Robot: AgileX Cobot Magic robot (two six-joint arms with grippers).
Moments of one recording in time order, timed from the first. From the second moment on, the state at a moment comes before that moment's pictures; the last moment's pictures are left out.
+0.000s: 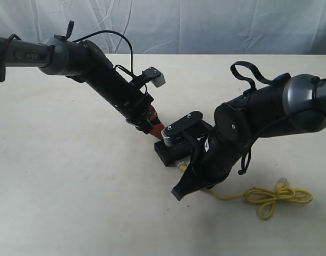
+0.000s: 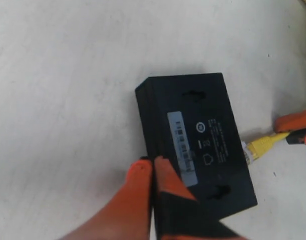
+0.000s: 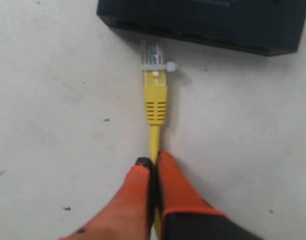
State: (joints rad) left arm -0.40 2.33 -1.62 -0.92 1.06 1.31; right arm 0.69 1.84 -0.89 0.10 0.47 -0.16
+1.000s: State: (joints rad) left arm -0.40 2.33 -1.62 -0.89 1.05 1.31; right arm 0.69 1.83 -0.89 -0.01 0.45 -0.05
